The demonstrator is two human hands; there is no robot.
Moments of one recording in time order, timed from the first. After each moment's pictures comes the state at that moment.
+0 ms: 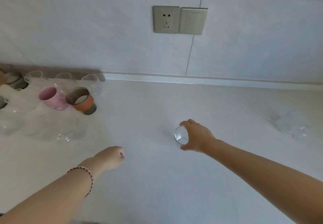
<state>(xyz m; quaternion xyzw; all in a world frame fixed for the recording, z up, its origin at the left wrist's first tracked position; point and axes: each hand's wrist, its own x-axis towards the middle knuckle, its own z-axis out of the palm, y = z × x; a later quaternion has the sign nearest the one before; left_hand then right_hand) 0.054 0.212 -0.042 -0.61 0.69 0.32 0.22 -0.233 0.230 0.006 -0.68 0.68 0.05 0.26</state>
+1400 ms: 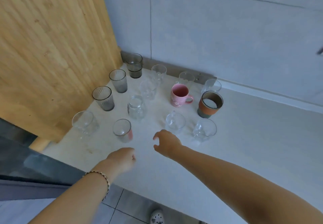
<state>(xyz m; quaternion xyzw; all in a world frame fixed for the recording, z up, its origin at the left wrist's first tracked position) 0.497 0.205 -0.049 -0.67 0.63 0.36 0.16 0.328 0.157 -0.034 -0.73 0.58 0.06 0.37</state>
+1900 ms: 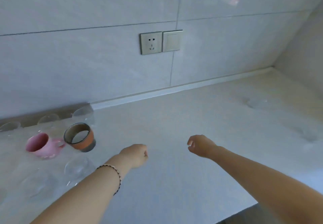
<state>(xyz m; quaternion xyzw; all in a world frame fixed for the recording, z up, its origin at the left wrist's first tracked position) 0.070 0.149 0.000 -0.42 0.84 0.27 0.22 -0.152 0.253 -0.010 -0.47 0.82 0.02 0.32</state>
